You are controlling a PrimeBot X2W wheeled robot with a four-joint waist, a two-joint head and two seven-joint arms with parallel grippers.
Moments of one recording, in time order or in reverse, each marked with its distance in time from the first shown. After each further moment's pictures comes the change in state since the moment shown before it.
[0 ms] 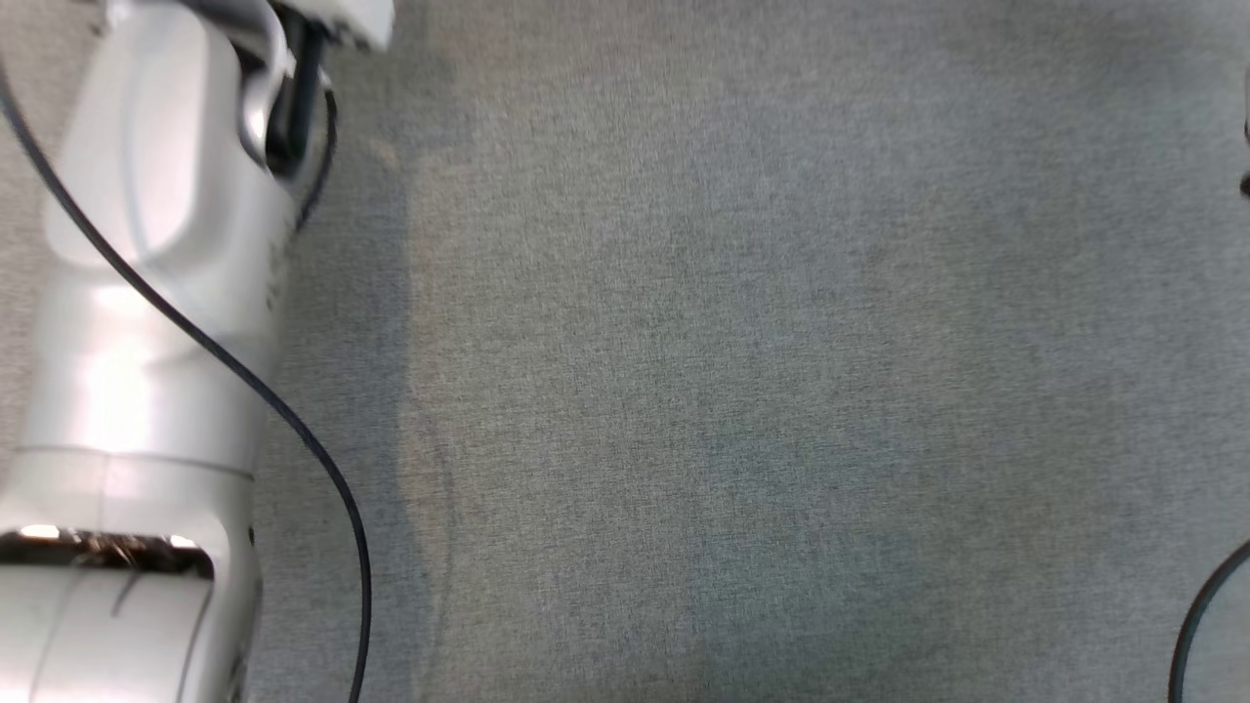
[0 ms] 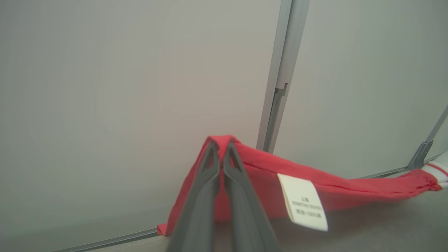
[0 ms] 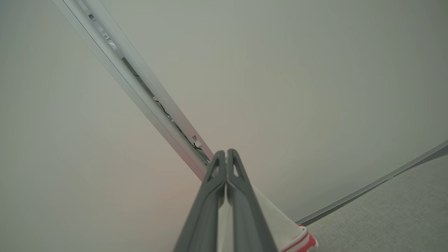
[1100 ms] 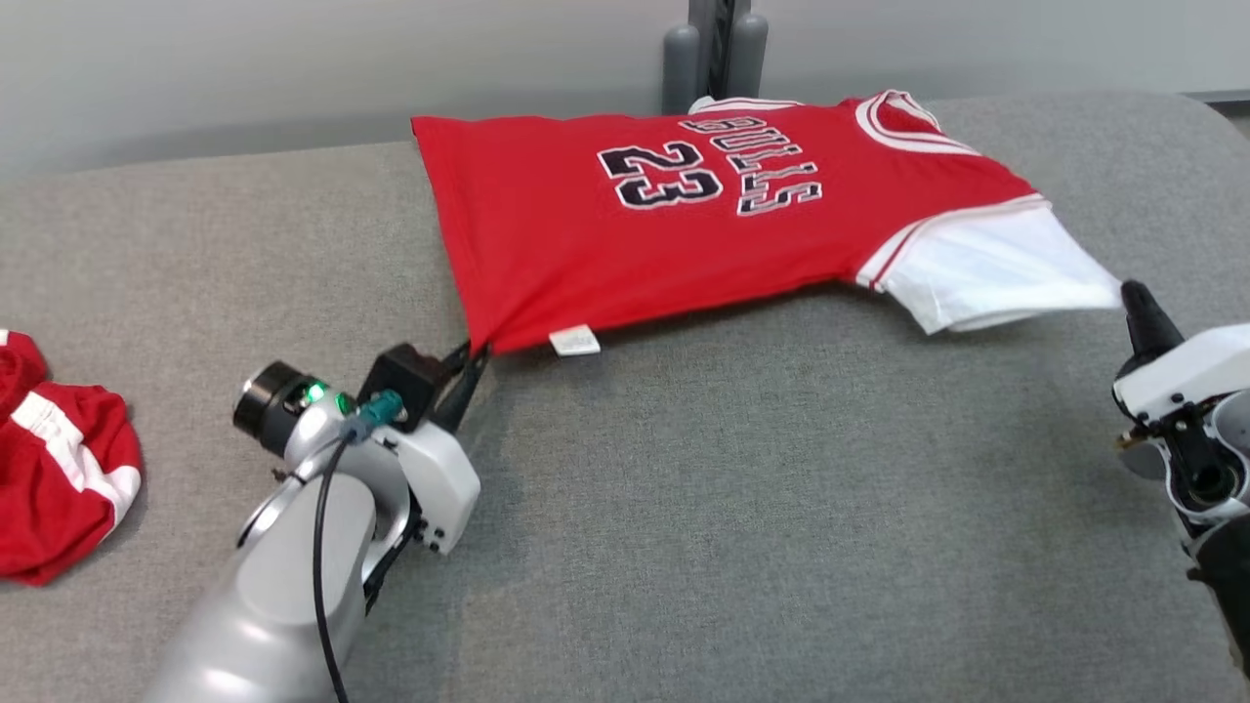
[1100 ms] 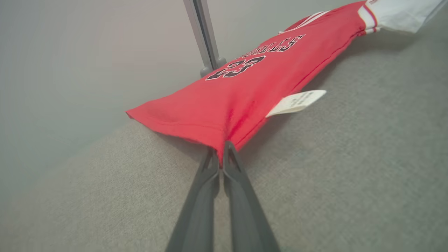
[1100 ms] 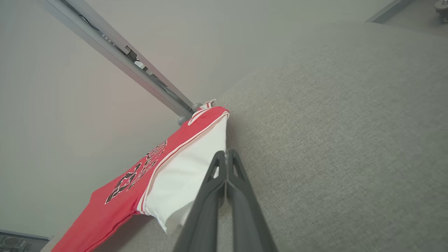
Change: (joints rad) left arm 0.542 0.088 -0.427 0.077 0.060 -0.017 0.000; right arm 0.551 -0.127 0.201 0.132 0.272 0.000 0.186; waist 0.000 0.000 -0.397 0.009
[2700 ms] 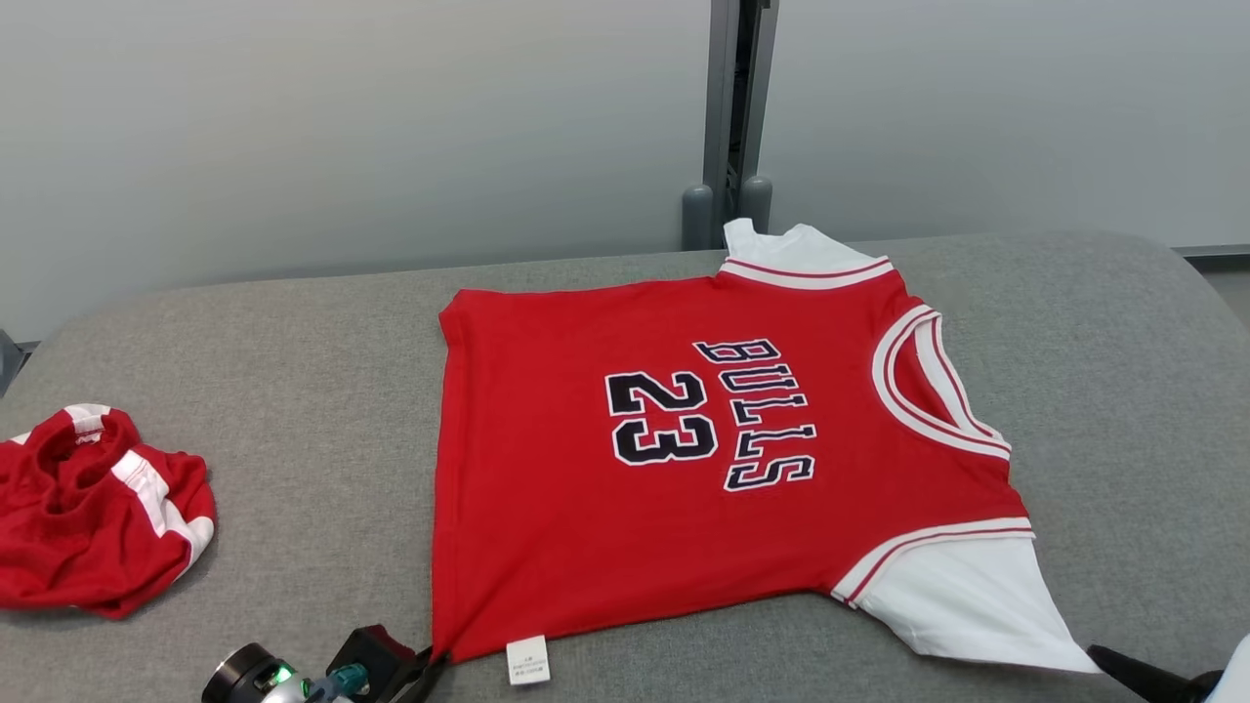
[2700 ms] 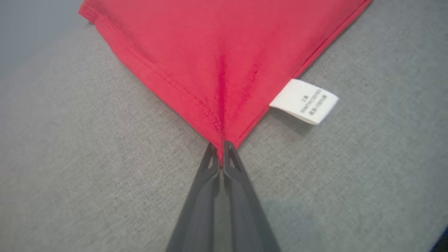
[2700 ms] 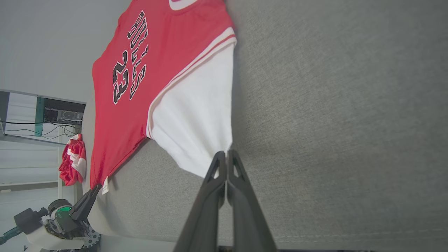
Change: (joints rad) left arm 0.367 0.203 -0.300 -0.139 -0.229 0.011 0.055; right arm 0.706 -0.151 -0.209 -0.562 0.137 0.000 0.679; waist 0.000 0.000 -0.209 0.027
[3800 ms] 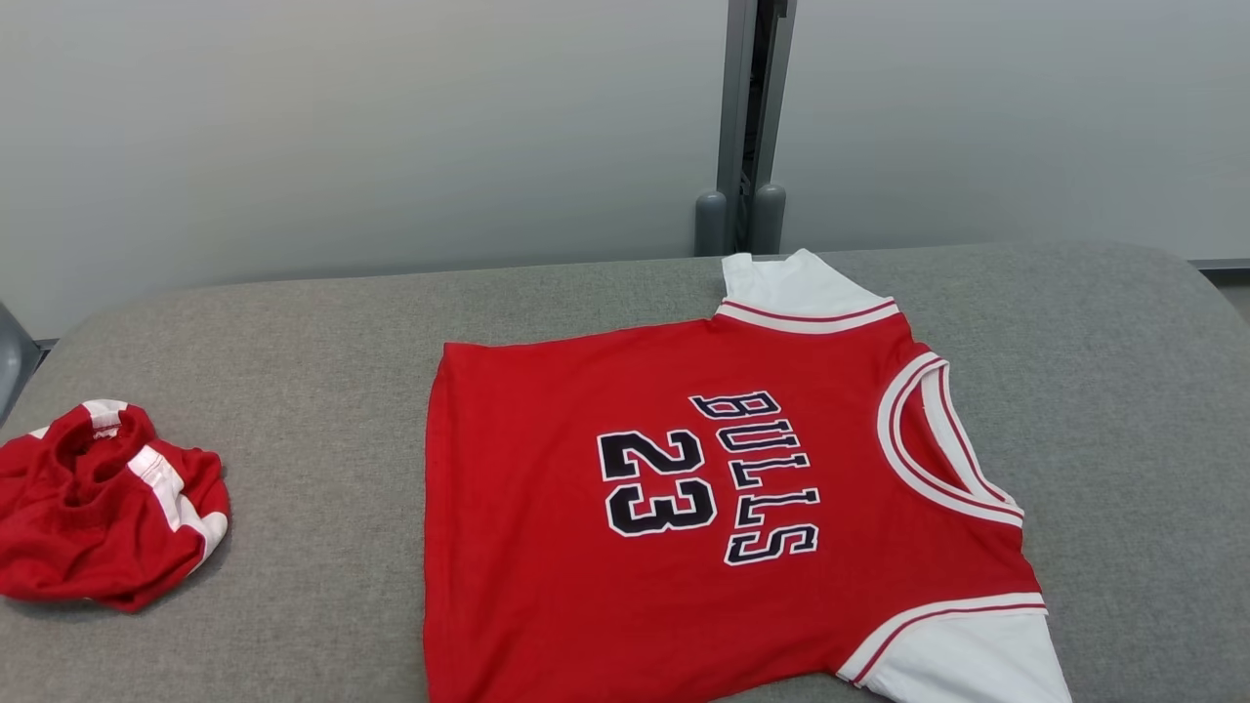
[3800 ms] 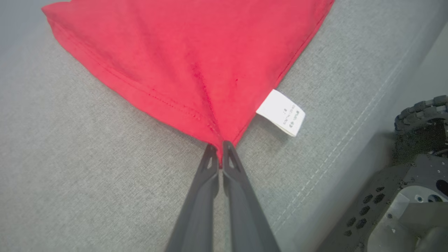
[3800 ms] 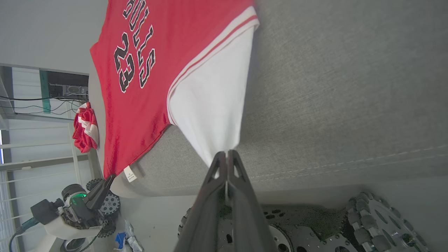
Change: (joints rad) left arm 0.230 0.281 -0.035 -0.578 -0.042 0.079 0.224; right arm 0.155 0.352 -0.491 -0.302 -0.329 0.000 0.547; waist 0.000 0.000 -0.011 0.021
